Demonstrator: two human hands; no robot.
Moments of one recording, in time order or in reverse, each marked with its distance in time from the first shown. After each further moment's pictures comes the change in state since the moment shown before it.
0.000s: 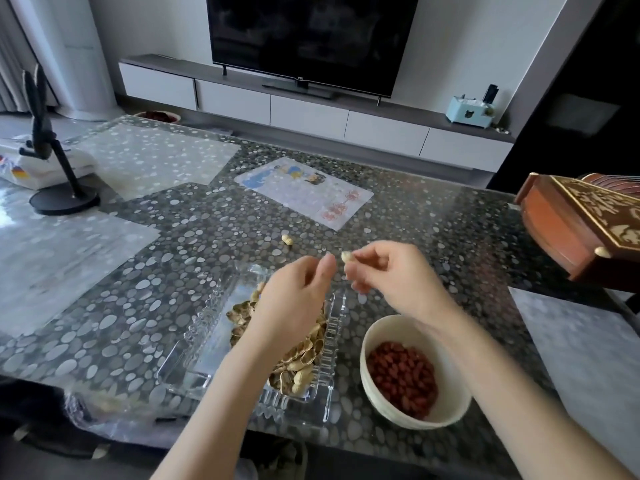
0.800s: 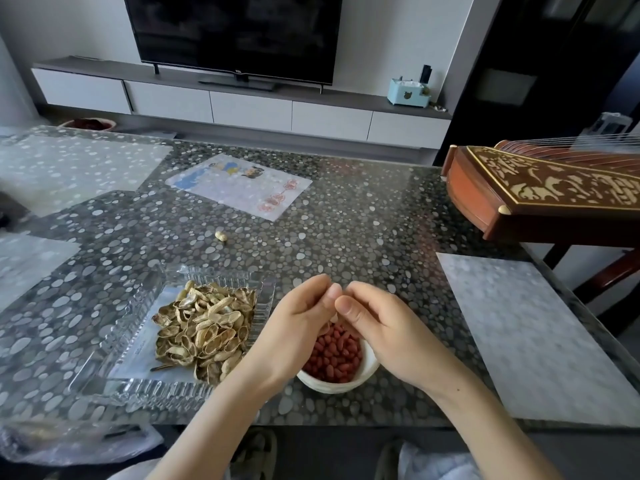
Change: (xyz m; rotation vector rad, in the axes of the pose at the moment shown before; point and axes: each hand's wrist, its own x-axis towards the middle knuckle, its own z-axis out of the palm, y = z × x) left_hand -0.043 0.049 0.066 -0.573 -0.351 0.020; right_hand -0.105 0.017 -0.050 -0.133 -0.035 -0.056
